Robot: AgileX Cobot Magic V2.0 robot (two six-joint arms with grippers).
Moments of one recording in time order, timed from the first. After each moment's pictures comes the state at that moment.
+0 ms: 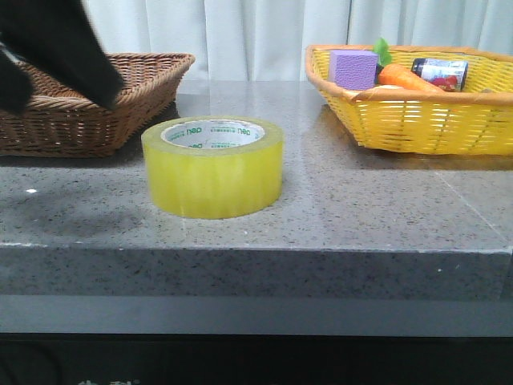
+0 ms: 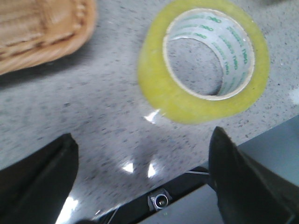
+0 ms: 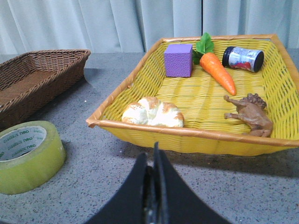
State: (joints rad) left arm -0.55 1.25 -1.01 -0.19 0.81 -0.03; right arm 0.20 0.24 -0.33 0.22 0.26 -0.06
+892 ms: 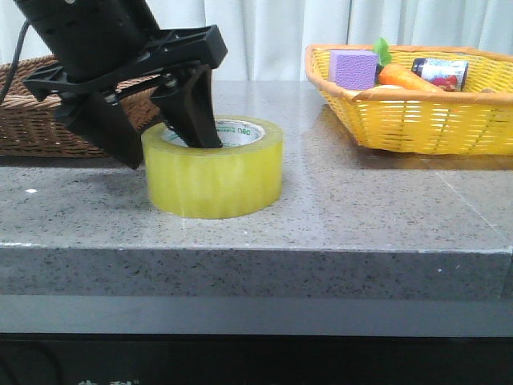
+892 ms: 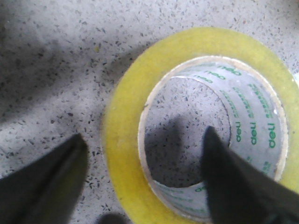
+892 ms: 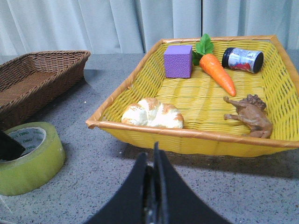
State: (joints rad) left arm -0.60 1.59 -1.19 -0.19 0.75 -0.13; right arm 0.20 0.24 -0.33 0.22 0.25 -0.06
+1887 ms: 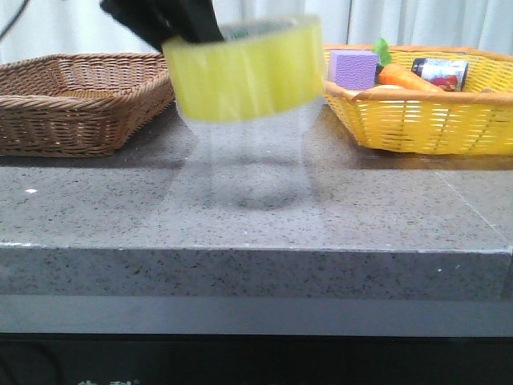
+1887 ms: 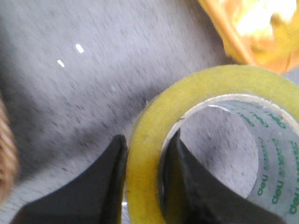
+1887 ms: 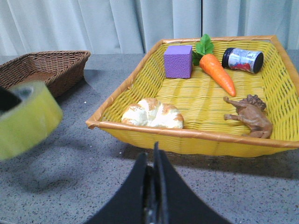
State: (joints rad) left arm -0.63 1.56 -1.41 -0.11 0.84 -0.14; right arm 0.20 0.24 -0.33 0.22 0.25 -0.06
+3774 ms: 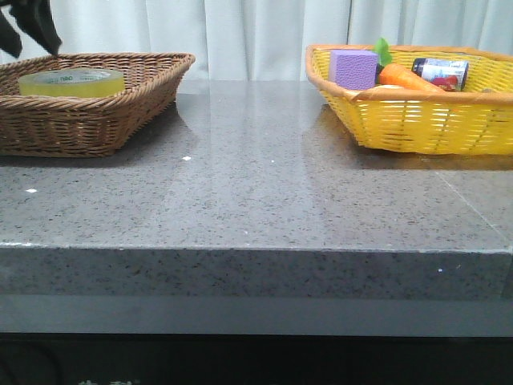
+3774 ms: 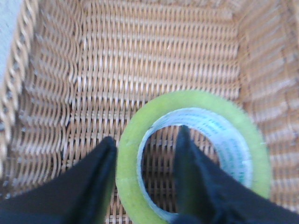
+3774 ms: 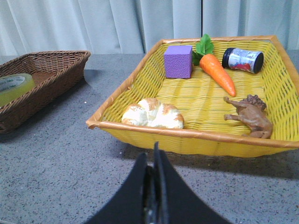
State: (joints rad) left arm -0.14 1.71 -1.54 -0.03 0.74 -0.09; right arm 0.20 0.24 -0.33 0.22 0.25 -0.06
